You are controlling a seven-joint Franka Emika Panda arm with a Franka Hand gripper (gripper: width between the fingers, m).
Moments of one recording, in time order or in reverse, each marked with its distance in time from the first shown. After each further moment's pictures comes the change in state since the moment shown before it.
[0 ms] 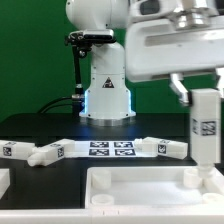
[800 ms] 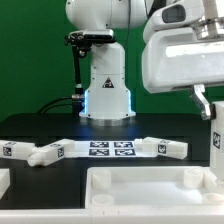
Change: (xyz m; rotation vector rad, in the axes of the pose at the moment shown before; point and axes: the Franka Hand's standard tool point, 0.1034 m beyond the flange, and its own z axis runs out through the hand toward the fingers) arm 0.003 -0.009 0.022 0.007 -0.005 -0.041
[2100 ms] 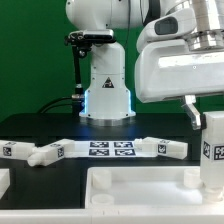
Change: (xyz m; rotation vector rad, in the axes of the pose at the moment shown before) arm -0.006 0.015 0.003 -0.010 -0.010 0.000
